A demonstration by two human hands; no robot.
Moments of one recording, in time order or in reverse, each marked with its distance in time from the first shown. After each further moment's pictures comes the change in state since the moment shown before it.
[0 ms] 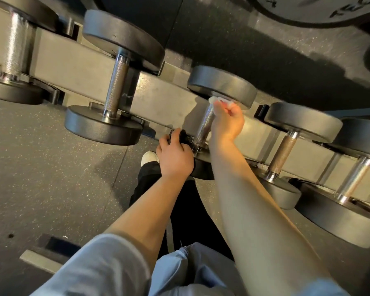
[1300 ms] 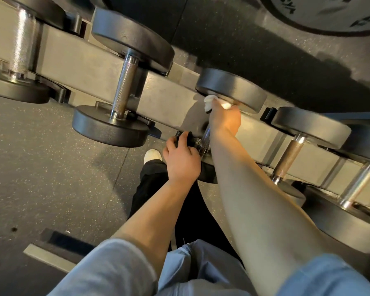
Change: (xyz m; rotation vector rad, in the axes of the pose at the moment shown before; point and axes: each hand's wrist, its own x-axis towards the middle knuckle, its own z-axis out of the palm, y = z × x) left_hand 0.001 0.000 -0.002 -0.016 -0.035 -0.028; right_hand 0.018 0.008 0.028 -0.397 0.061 0.092
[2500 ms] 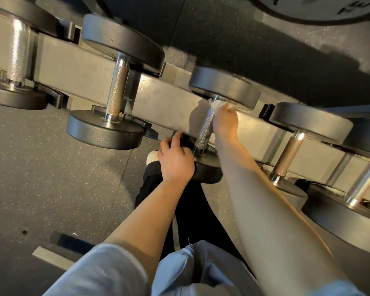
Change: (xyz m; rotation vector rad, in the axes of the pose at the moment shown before) left_hand -0.001 0.001 0.001 0.009 0.035 -0.012; right_hand 0.016 0.006 -0.019 -0.017 -0.211 -0.022
